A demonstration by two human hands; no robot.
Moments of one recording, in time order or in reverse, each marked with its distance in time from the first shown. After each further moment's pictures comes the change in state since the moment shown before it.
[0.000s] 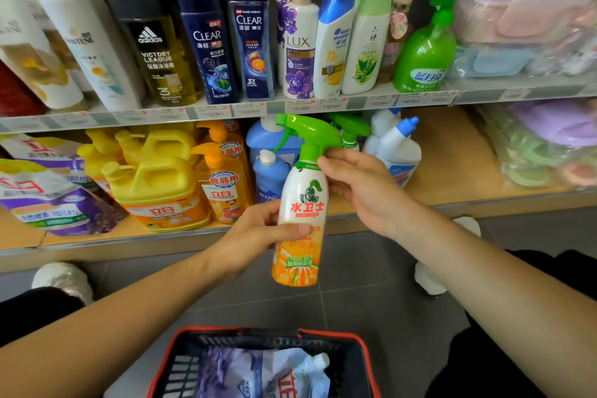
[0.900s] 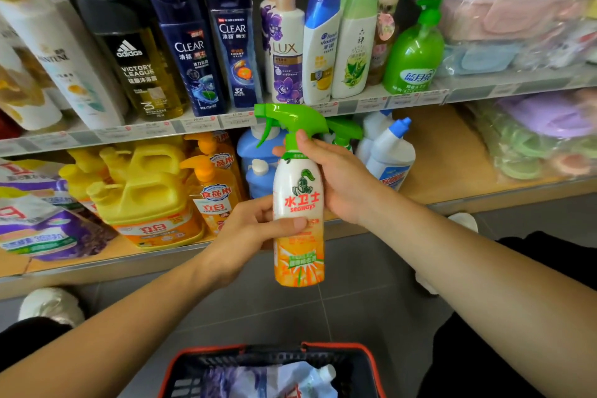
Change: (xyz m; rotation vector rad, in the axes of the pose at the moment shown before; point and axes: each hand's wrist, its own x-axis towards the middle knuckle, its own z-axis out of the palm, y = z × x) left_hand 0.002 0.029 -0.001 -0.017 0.025 0.019; right_hand 0.028 -0.014 0.033 0.253 -0.077 0.109
